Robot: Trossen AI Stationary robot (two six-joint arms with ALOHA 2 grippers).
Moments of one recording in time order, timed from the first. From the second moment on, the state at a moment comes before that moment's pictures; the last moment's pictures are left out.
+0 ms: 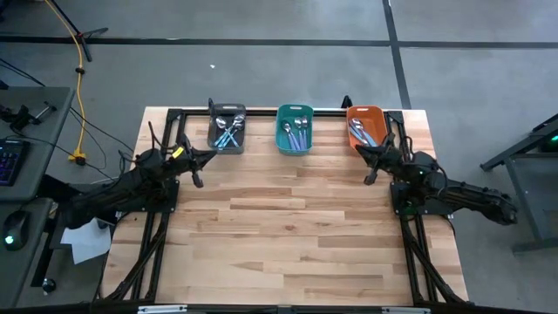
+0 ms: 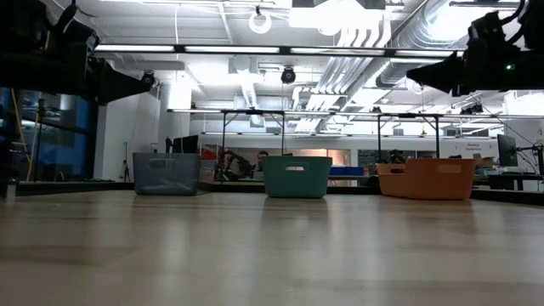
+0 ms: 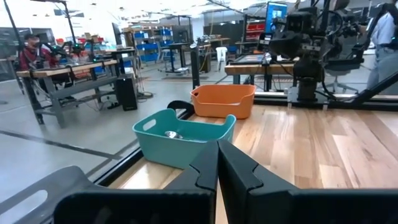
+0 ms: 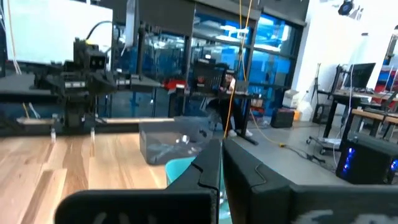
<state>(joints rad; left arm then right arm) 0.43 0.00 0.01 0.02 0.02 0.08 -0.35 0.14 0.01 0.30 0.10 -0.15</state>
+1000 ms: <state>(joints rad) 0.41 0.08 0.01 0.01 -0.01 -0.04 -0.35 0.07 0.01 0.03 0.10 -0.05</state>
